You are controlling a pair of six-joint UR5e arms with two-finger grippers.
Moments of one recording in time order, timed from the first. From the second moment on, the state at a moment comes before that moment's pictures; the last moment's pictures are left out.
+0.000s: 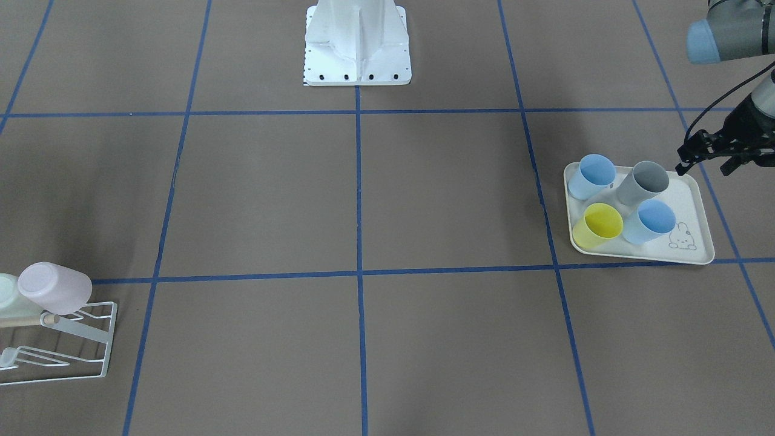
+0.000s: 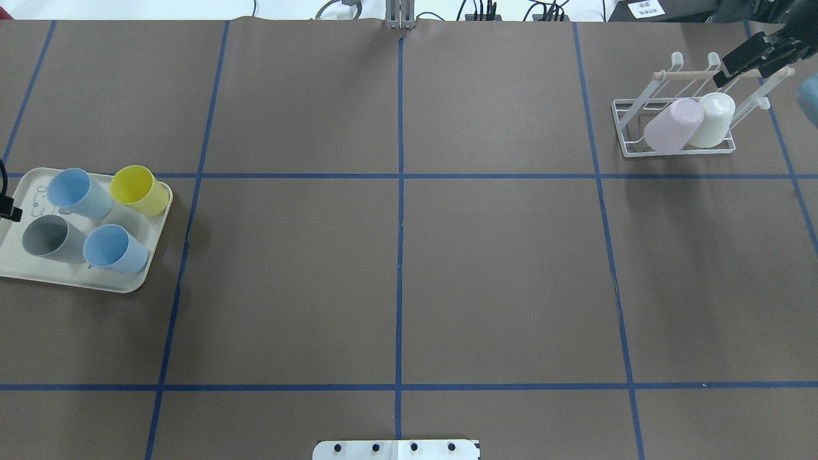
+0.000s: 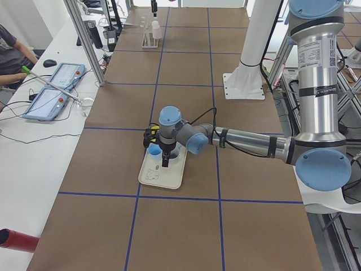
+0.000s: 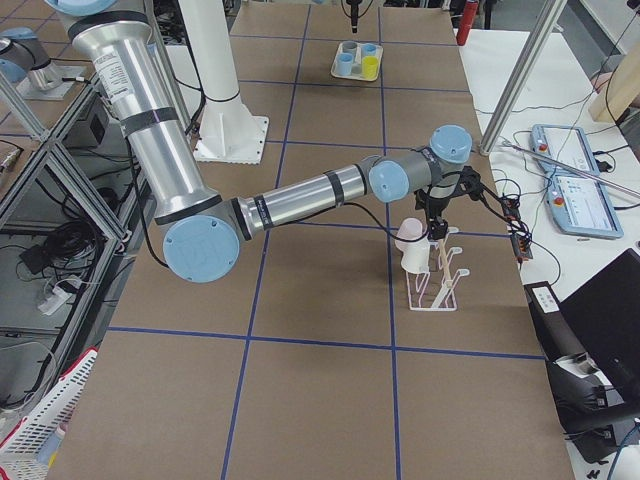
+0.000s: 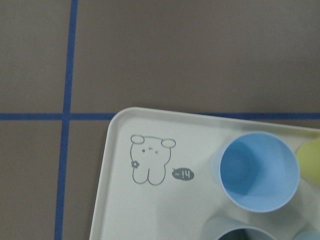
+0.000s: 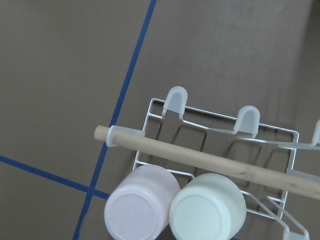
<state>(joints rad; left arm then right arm) -1.13 -1.44 -1.79 -2.01 -2.21 -0.62 1.33 -1.20 1.54 -1.50 2.40 0.19</state>
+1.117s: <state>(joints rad) -1.02 -1.46 -1.74 -2.01 -2.21 -0.62 1.33 -1.31 1.67 -1.50 2.40 0.19</state>
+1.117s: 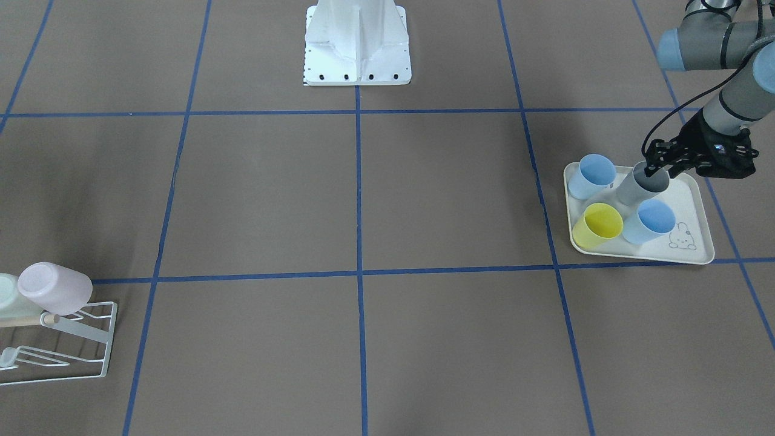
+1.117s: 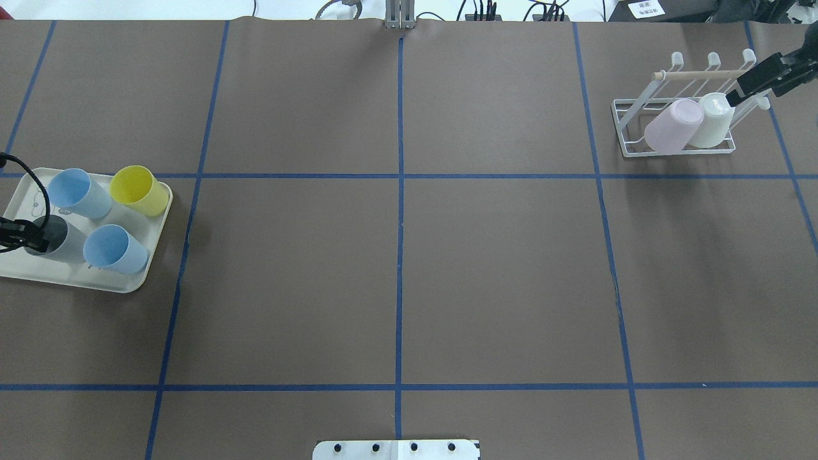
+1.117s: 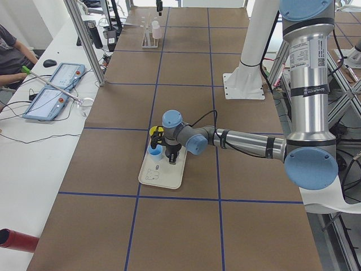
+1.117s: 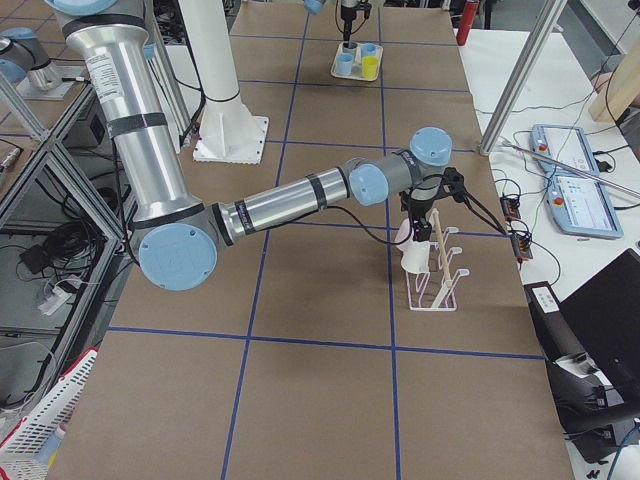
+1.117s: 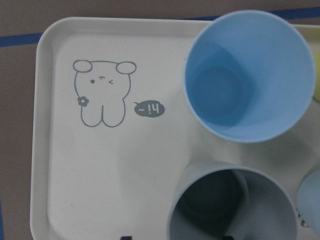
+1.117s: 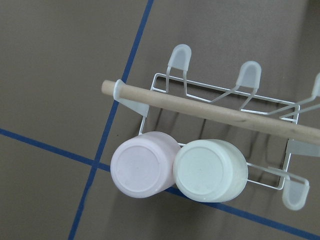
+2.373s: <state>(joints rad) -1.26 -1.52 -2.14 -1.59 -2.32 -0.55 1.29 -1.35 1.79 -1.50 2.44 0.36</state>
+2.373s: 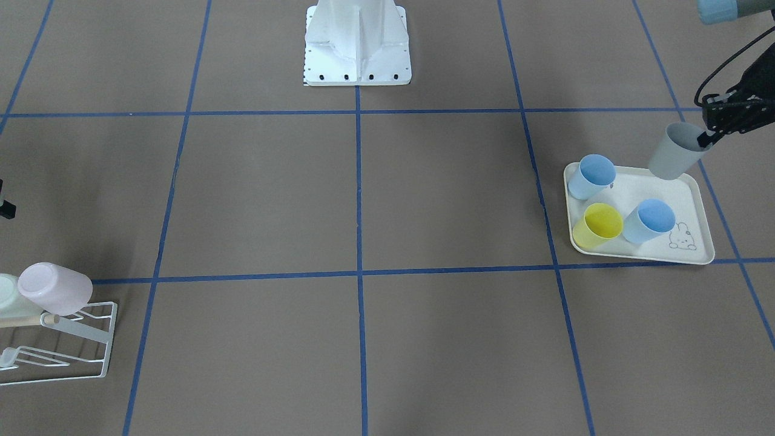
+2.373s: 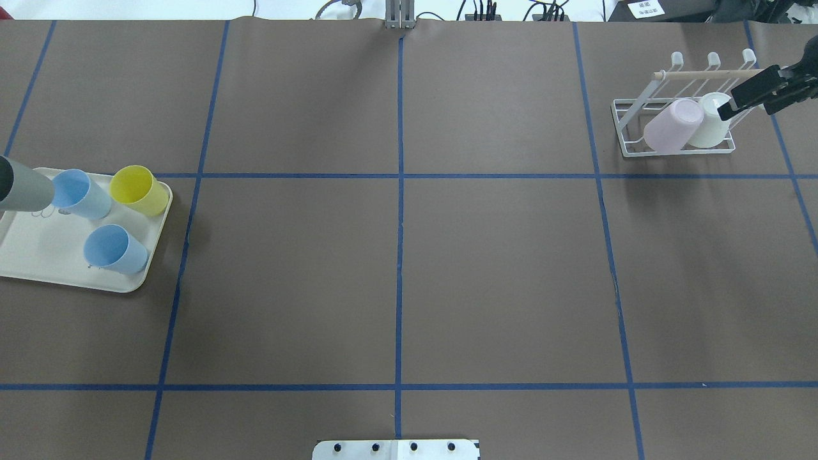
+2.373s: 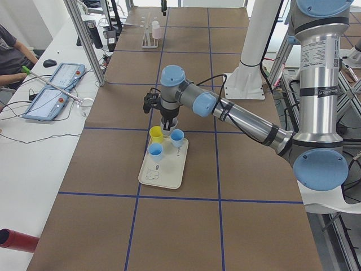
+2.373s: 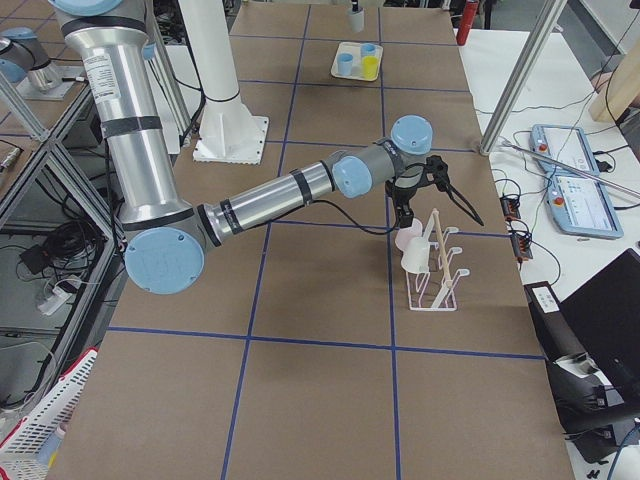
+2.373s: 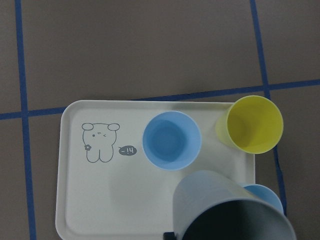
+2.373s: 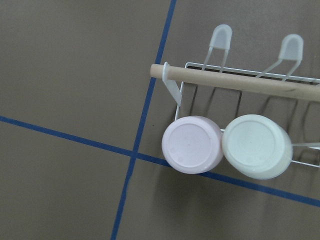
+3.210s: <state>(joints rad) -0.98 -1.92 -2.21 -1.69 -2.34 -1.45 1.09 -1.36 1.98 -1.15 2.44 1.08</state>
